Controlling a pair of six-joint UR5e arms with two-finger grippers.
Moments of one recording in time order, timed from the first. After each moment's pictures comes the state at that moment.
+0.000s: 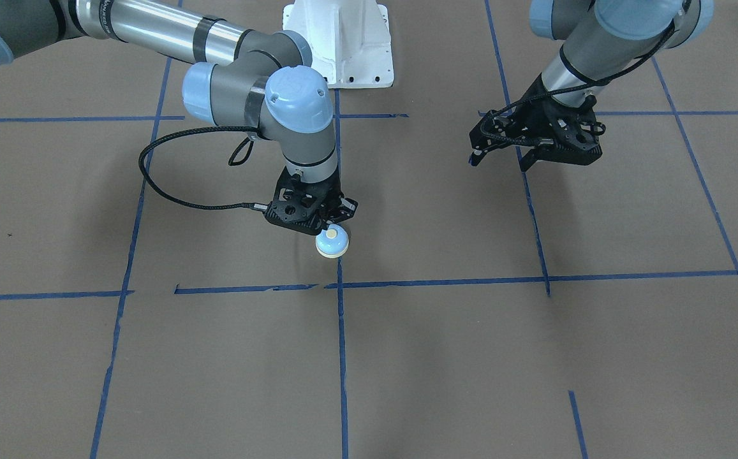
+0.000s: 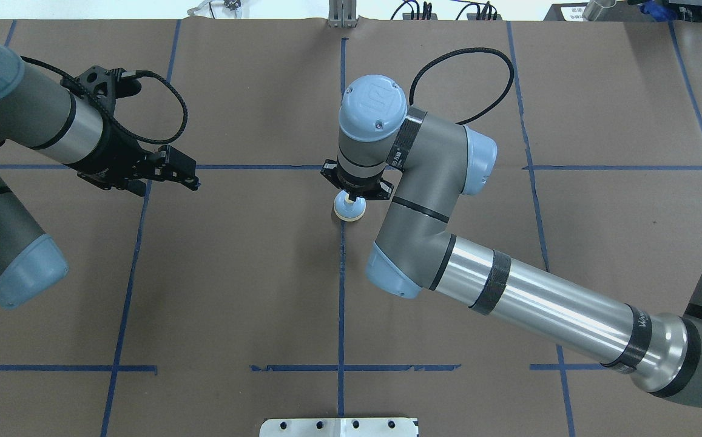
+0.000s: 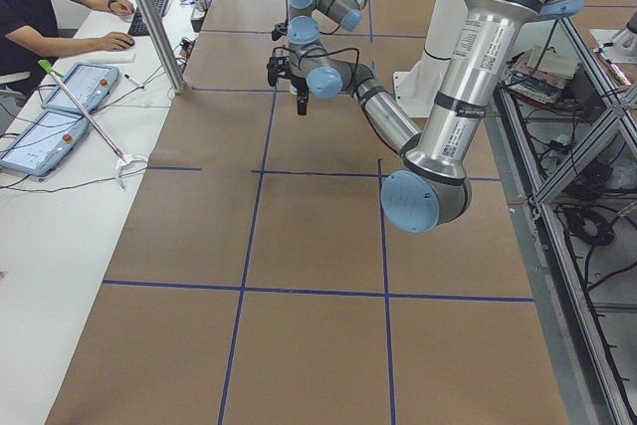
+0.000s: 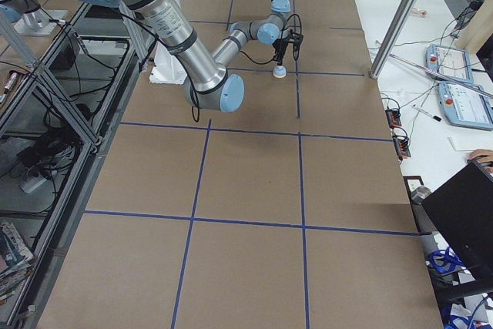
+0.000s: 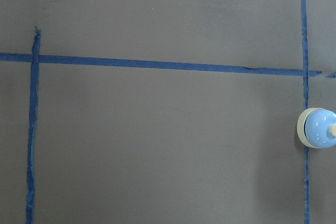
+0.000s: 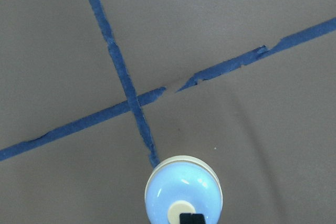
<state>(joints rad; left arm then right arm) -0.83 -1.91 -1.96 -1.75 -2.19 -1.10 0.58 -0.71 1.38 -1.46 1.90 1.55</state>
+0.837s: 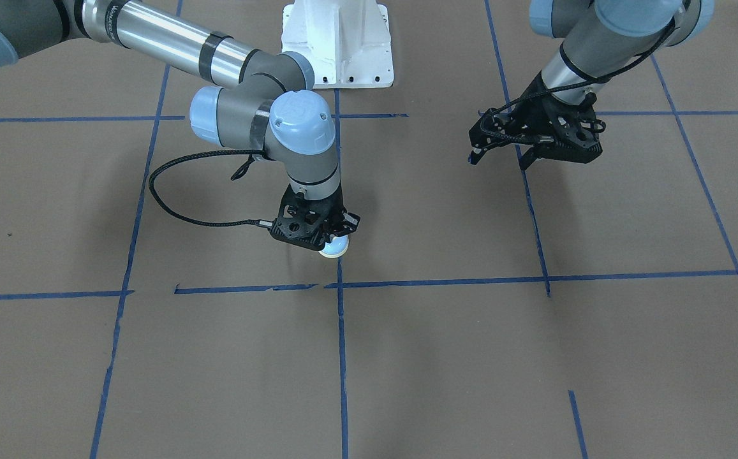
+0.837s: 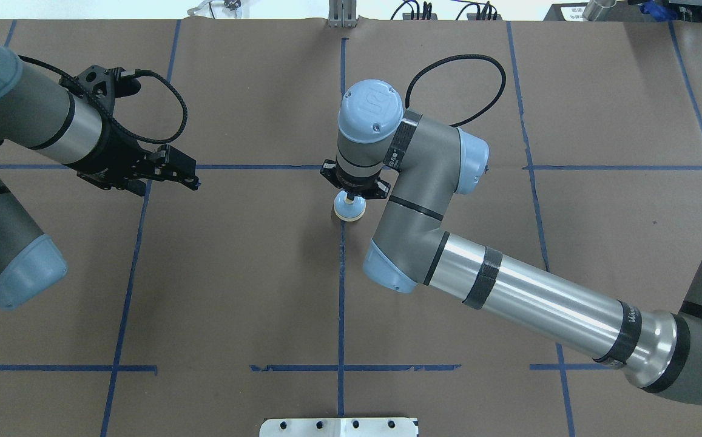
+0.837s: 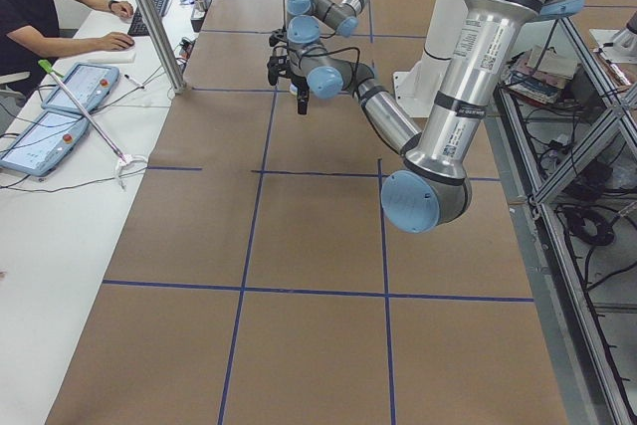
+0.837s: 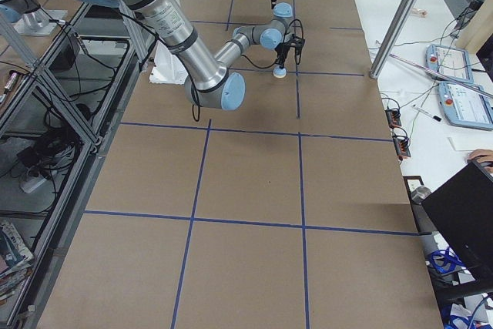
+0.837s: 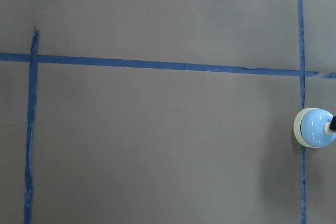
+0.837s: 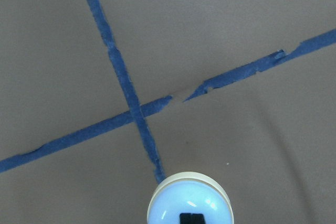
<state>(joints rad) -0.83 -1.91 -1.96 -1.75 -2.19 -1.11 0.58 -0.69 1.31 -1.40 1.91 1.56</state>
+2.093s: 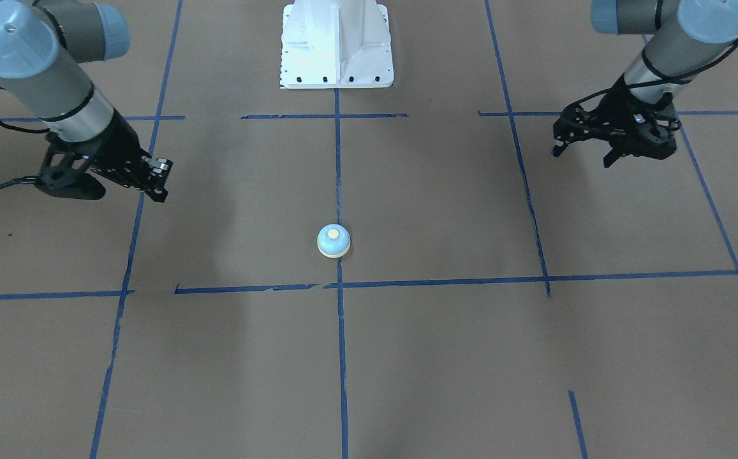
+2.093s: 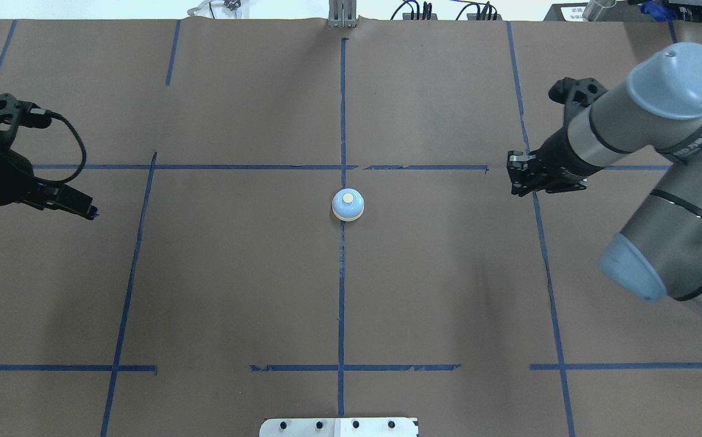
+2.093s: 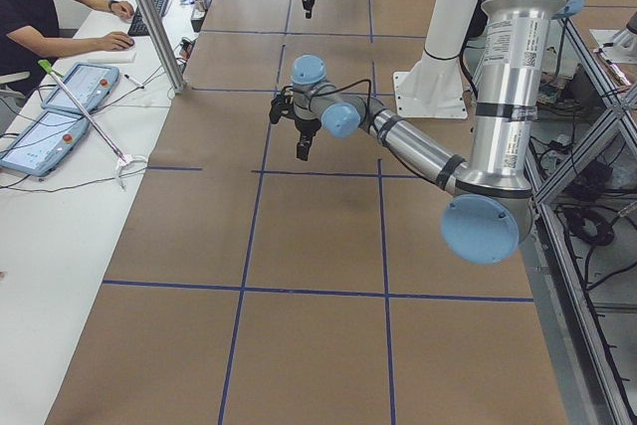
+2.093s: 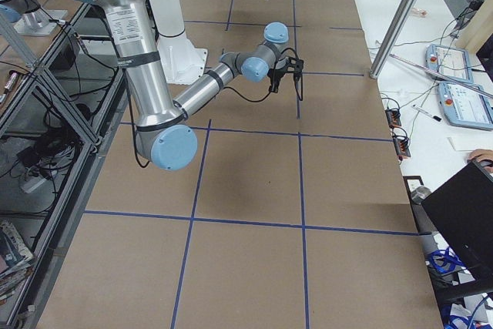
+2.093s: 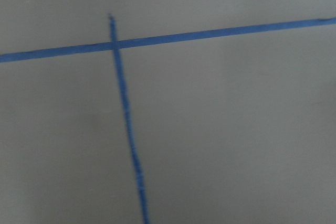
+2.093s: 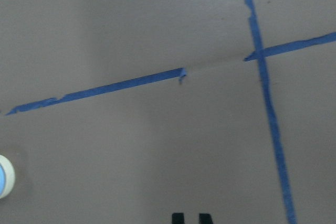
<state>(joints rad) -0.96 -1.59 -2.02 -1.76 -2.21 -0.62 0.86 -1.35 1.94 -1.40 2.15 1.18</state>
